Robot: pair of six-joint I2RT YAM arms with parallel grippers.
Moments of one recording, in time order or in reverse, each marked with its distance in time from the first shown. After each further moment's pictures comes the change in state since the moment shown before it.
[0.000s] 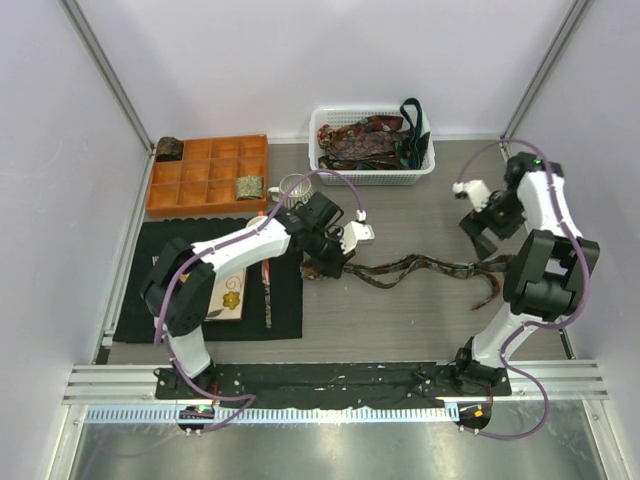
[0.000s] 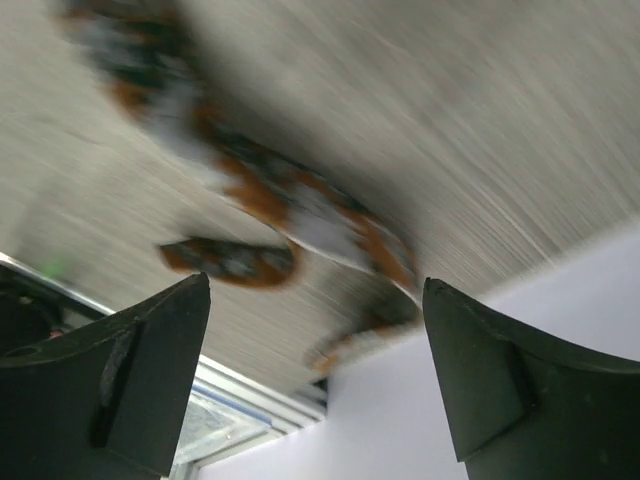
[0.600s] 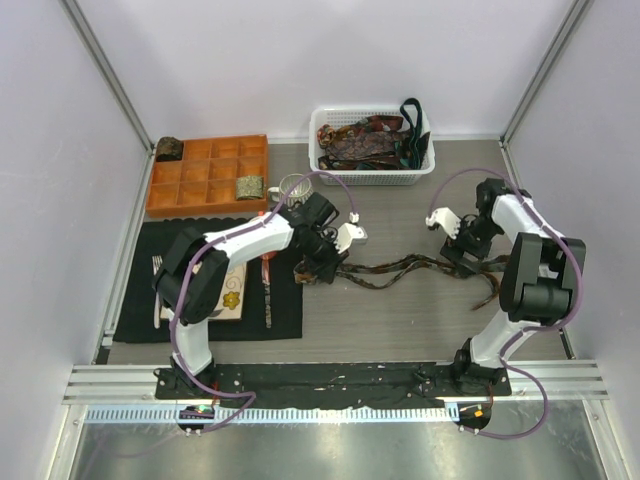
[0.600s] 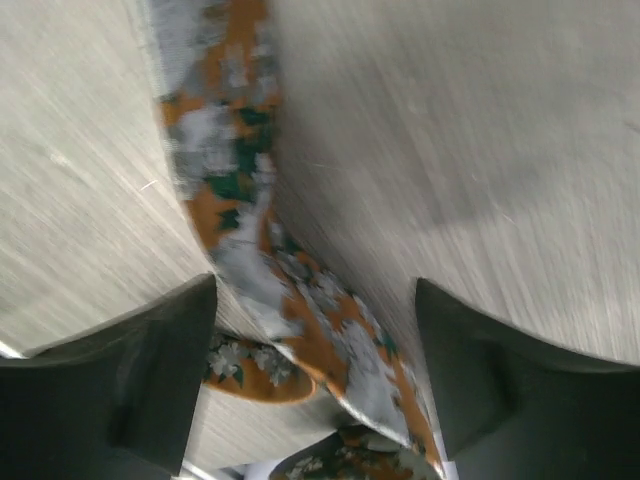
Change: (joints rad) left arm 0.065 0.103 0.024 -0.069 0.042 -0.017; right arm 0.140 -0.075 -0.365 0.271 -0.072 -0.222
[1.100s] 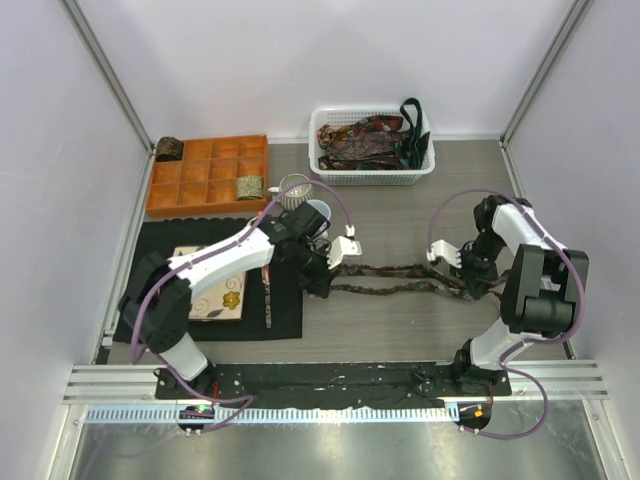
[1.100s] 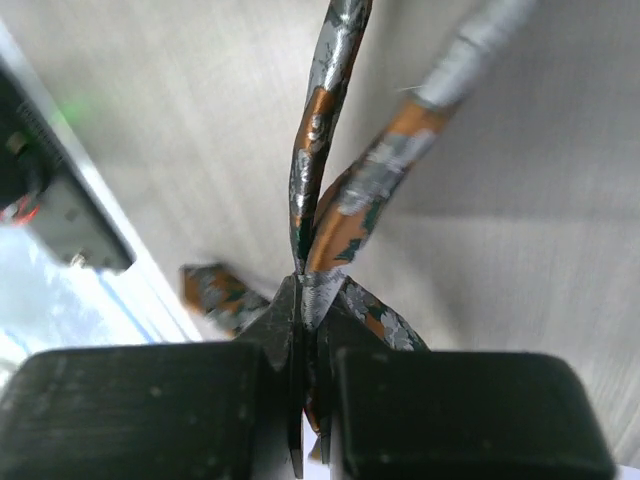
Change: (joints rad) left arm -0.042 -0.219 -0.137 -0.056 0.075 0.059; right arm 0.001 -0.051 -0.087 -0.286 0.066 -0.278
